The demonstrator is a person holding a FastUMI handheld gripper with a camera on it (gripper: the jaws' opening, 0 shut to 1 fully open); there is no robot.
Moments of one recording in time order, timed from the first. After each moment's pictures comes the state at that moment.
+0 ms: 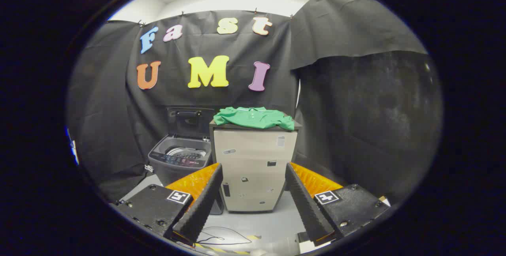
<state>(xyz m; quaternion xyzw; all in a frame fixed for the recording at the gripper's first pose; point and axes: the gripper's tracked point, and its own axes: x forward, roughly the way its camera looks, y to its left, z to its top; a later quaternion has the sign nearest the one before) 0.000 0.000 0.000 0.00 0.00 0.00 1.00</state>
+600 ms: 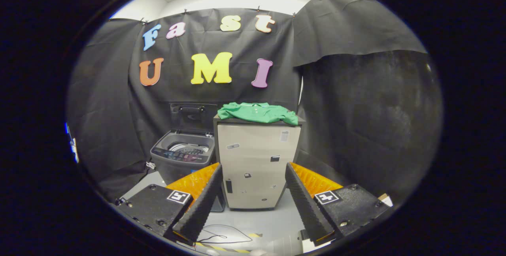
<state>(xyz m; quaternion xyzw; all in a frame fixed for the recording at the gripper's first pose) -0.004 0.011 -0.016 -0.01 0.01 0.01 1.00</state>
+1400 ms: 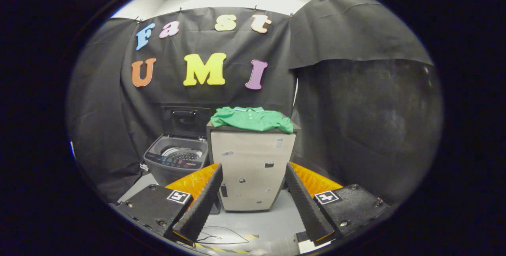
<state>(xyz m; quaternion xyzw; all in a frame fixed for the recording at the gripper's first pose) 0.015 0.010 0.037 0.00 0.01 -0.03 1.00</state>
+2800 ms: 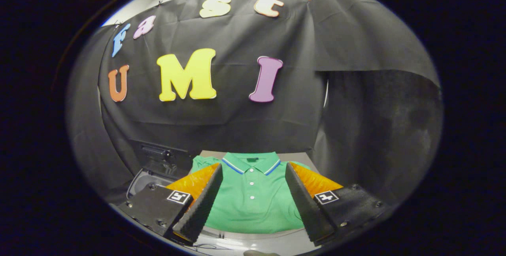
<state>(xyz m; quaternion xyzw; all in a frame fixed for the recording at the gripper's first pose) 0.388 0.020 0.217 0.00 0.06 0.02 1.00</state>
